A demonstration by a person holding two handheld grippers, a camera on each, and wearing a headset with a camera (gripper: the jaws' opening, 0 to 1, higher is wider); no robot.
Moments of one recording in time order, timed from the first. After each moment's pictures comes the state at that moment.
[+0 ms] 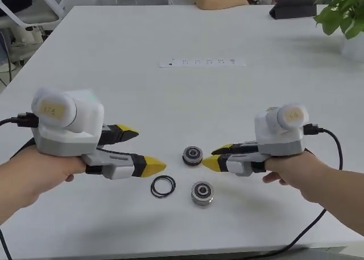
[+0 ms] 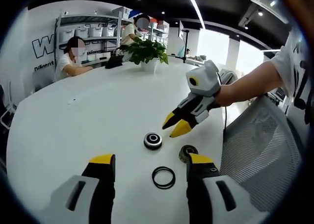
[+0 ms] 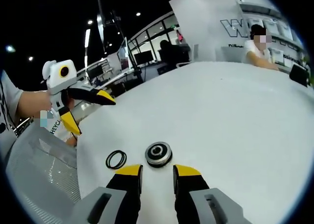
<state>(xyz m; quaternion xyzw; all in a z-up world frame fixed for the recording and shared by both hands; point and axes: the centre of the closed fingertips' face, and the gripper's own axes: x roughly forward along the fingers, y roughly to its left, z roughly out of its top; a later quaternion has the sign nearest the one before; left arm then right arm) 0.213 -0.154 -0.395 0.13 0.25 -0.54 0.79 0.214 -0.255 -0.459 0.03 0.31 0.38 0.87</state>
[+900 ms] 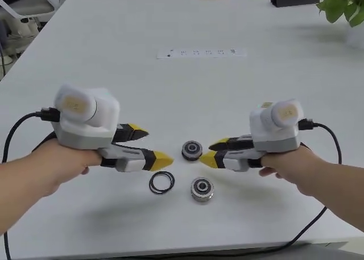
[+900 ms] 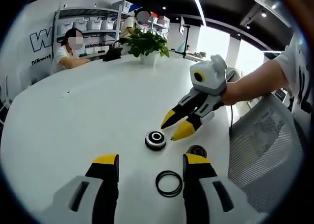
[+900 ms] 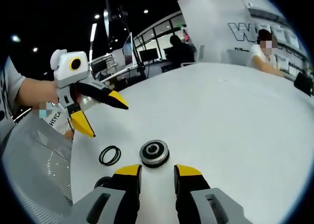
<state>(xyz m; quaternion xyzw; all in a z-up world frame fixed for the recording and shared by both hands) 0.225 -0.175 -0.422 0.13 0.28 -0.55 0.78 0.222 -0.252 -0.471 0.00 0.30 0.39 0.87</state>
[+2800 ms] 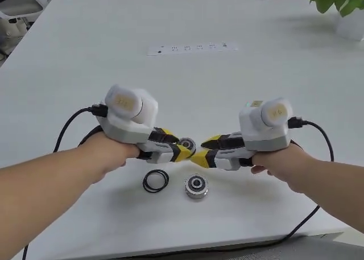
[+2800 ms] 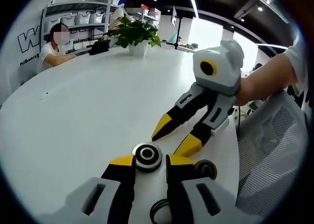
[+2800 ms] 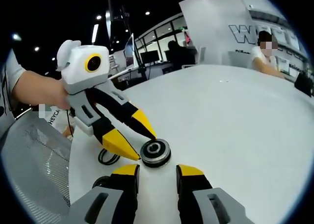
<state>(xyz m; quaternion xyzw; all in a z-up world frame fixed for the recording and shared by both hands) 0.231 -0.236 -0.458 0.16 0.30 -0.57 0.75 0.219 -0.249 -0.476 0.00 0.29 0.40 0.87</state>
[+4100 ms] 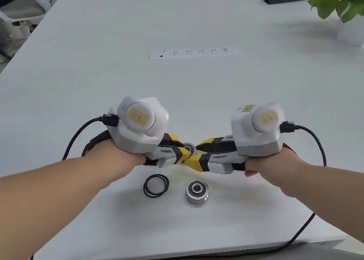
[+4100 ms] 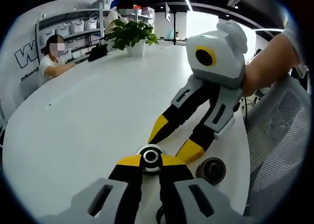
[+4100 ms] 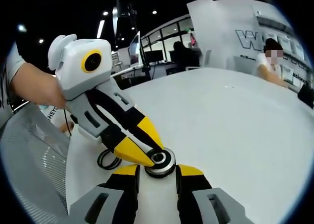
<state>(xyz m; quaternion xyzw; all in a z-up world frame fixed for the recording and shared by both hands) 0.235 -0.241 -0.462 0.21 0.26 -0.56 0.75 0.227 -0.233 -0.472 -0.03 0.28 0.41 0.87</state>
